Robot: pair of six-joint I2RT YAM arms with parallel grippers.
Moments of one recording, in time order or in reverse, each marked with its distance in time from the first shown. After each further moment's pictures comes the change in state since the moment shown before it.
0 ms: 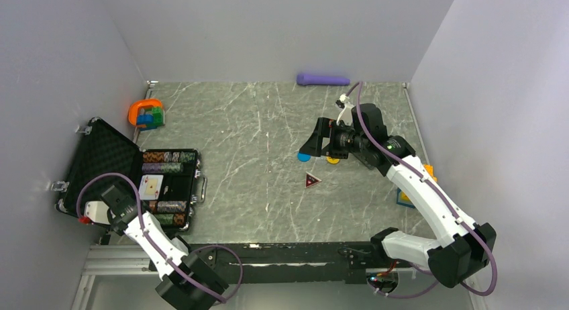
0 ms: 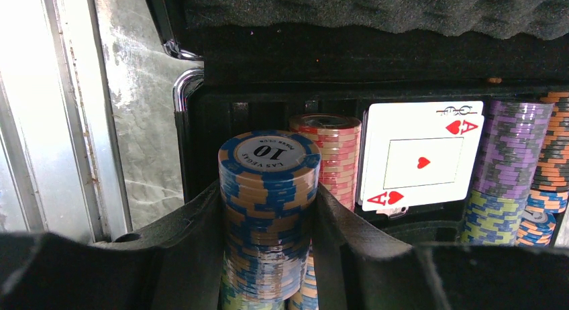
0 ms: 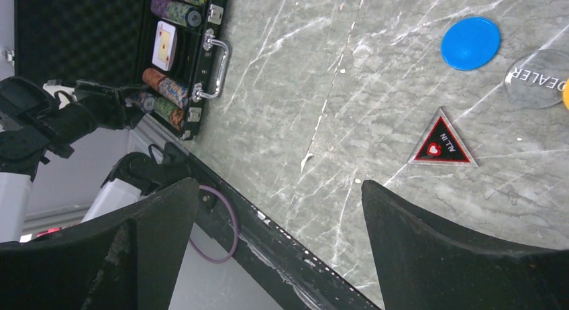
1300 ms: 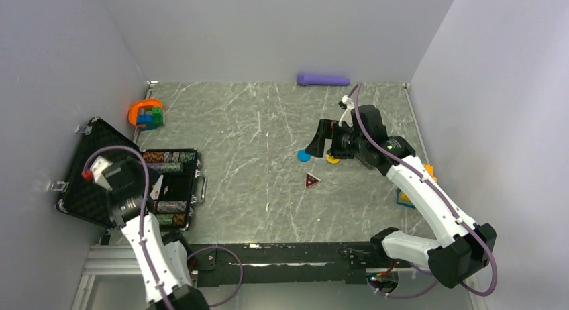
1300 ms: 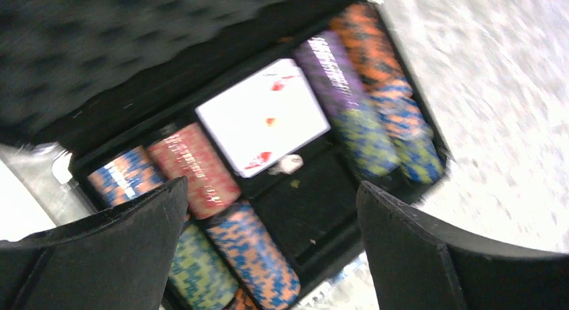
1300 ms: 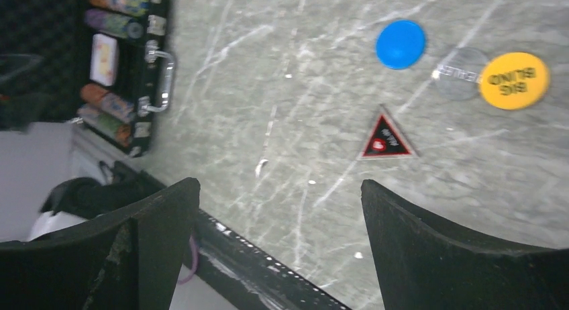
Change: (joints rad) left arm -0.226 -0.061 0.158 0.012 0.049 0.212; right arm 0.000 -0.002 0.000 -0.038 0.108 -0.050
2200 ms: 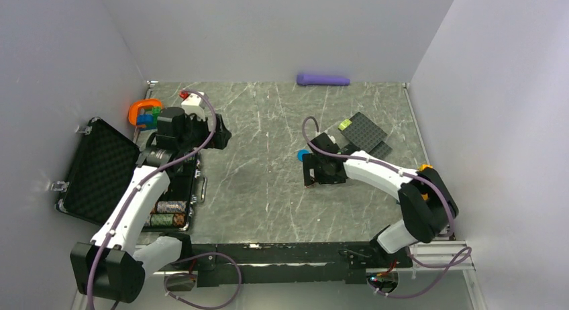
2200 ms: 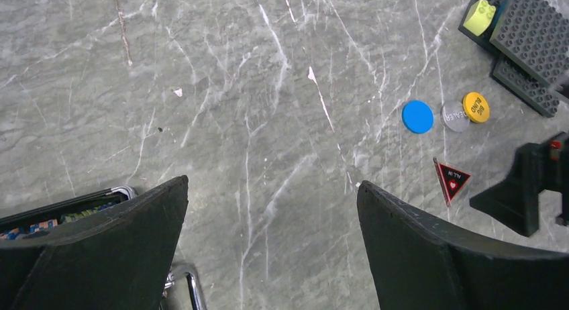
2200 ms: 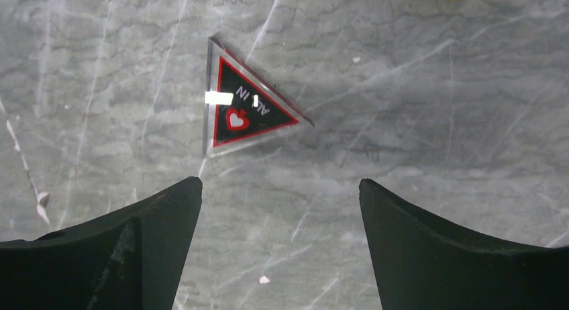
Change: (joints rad) left arm -0.813 0.467 0.368 0.335 0.356 0.412; right arm 0.184 0.330 -0.208 0.045 0.443 0.029
